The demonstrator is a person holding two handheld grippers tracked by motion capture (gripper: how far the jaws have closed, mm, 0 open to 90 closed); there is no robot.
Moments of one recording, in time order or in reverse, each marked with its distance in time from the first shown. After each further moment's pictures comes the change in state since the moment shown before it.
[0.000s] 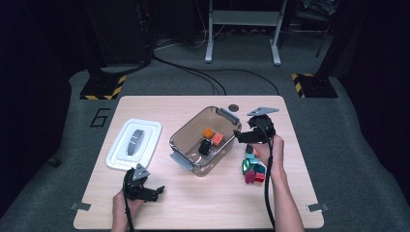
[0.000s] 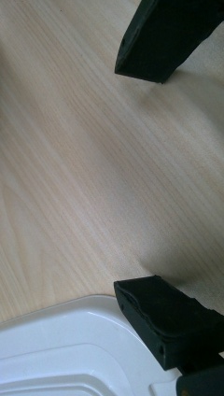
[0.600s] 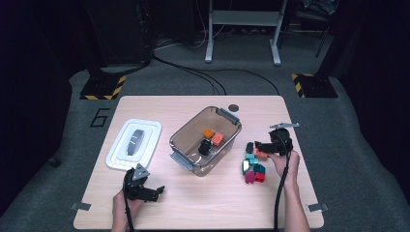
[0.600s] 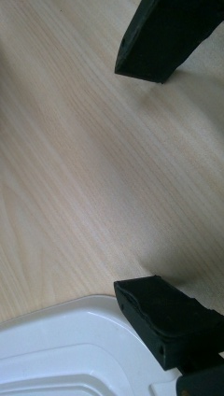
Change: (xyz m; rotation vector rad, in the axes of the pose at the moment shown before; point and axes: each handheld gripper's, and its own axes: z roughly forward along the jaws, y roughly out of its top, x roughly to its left) left arm 0.000 0.000 0.000 -0.001 -0.002 0.000; right arm -0.061 -0.079 0.022 0.099 -0.063 0.223
